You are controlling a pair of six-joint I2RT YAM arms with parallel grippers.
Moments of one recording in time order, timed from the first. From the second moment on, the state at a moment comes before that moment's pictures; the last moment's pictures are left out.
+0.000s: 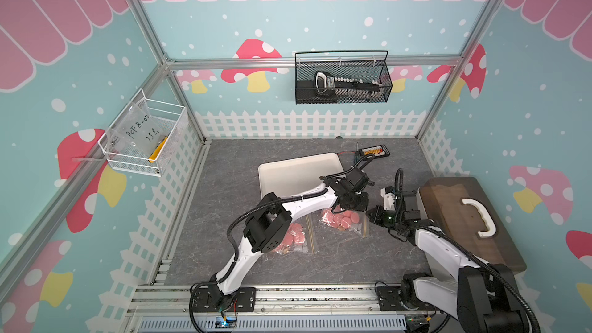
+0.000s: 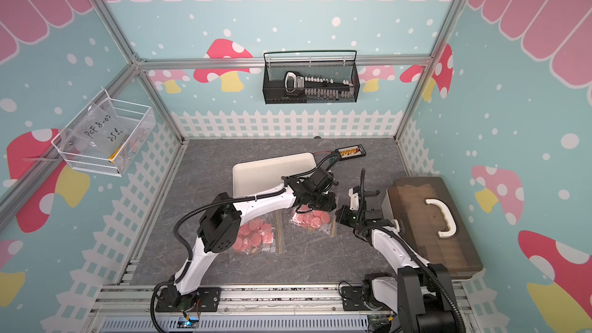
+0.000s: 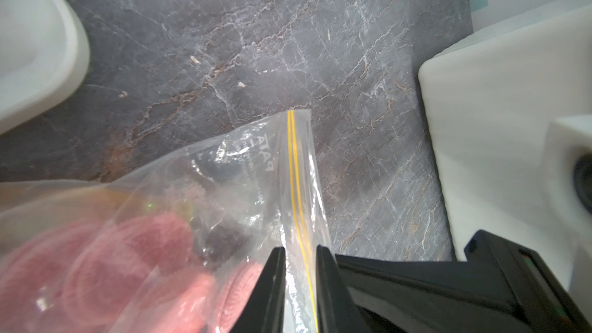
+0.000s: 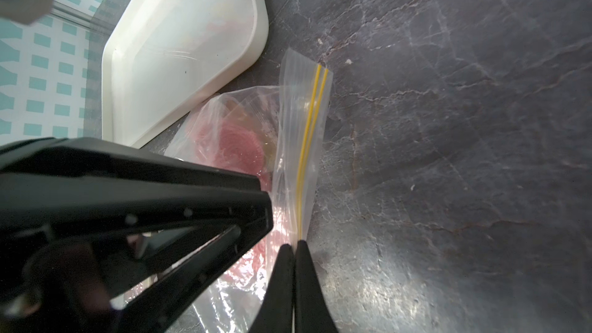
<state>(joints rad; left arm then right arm) -0.94 2.28 1.89 -0.54 0.21 -0.71 0.09 1.15 0.45 -0.15 -0.42 0.47</state>
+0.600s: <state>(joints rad) -0.95 2.28 1.89 -0.54 0.21 -0.71 0.09 1.14 0.45 -0.16 -0.42 0.47</state>
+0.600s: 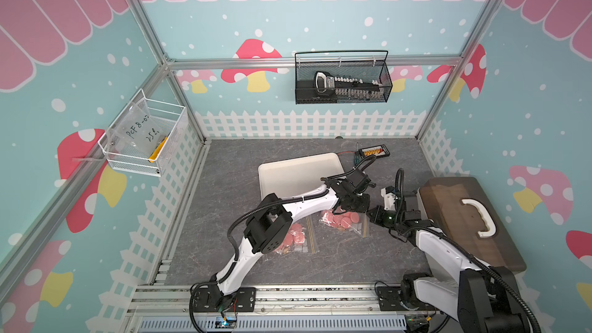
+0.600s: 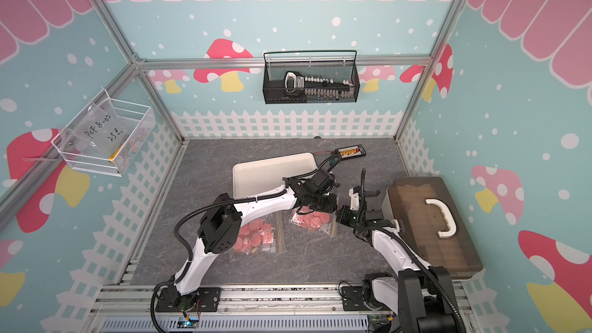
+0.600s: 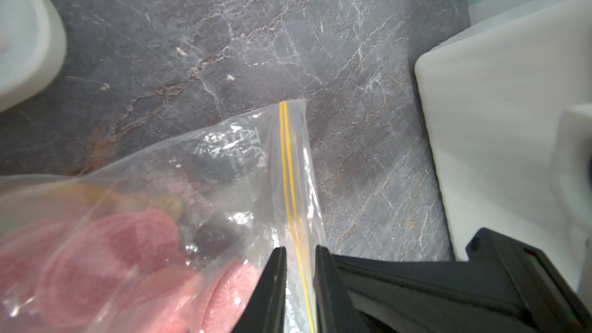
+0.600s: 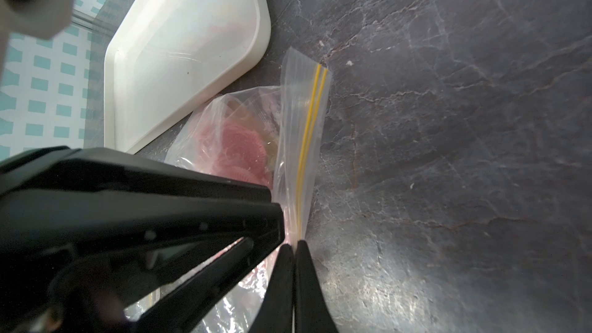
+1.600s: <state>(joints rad) -0.95 2.32 1.90 -0.52 0.21 -0.75 0.09 1.14 0.45 -0.17 -0.40 0.47</state>
